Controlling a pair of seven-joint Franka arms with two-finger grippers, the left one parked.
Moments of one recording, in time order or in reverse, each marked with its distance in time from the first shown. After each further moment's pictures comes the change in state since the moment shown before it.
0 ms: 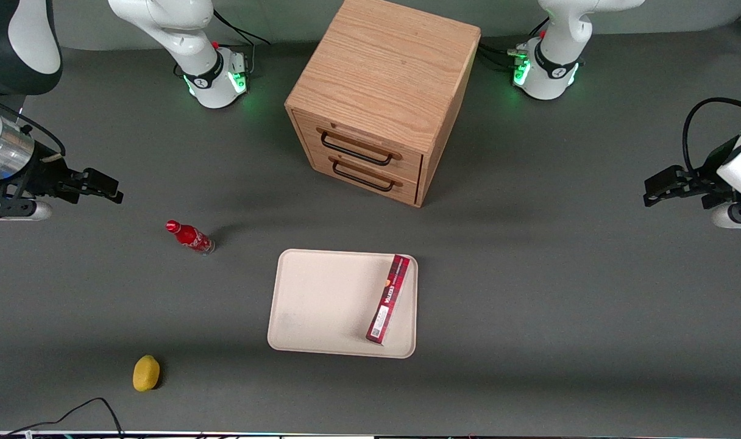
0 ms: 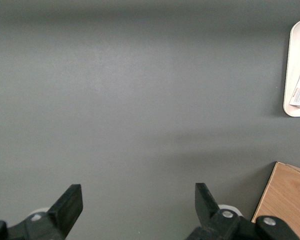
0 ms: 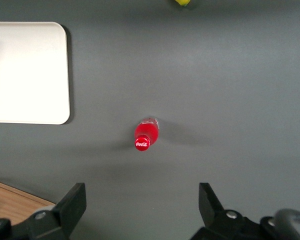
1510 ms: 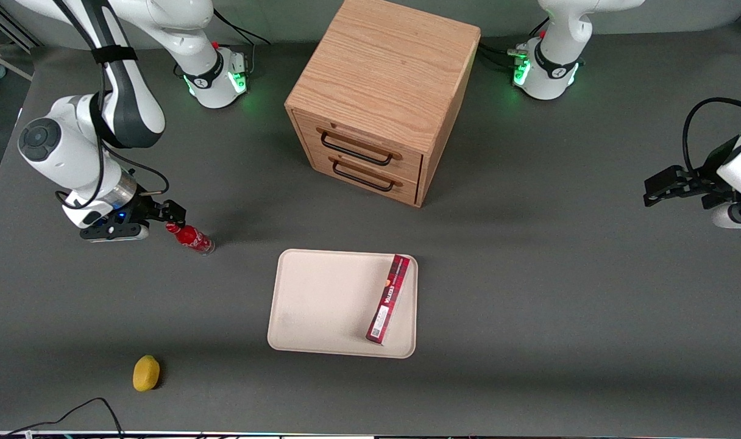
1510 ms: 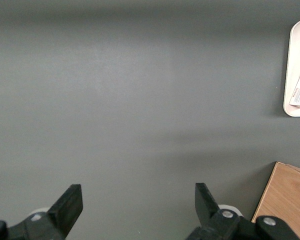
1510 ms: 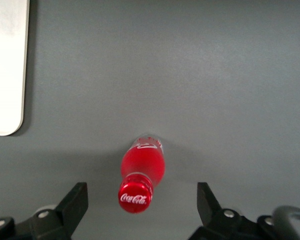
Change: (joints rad) arm 0.003 0.062 0.051 -0.478 -0.042 0.644 -0.024
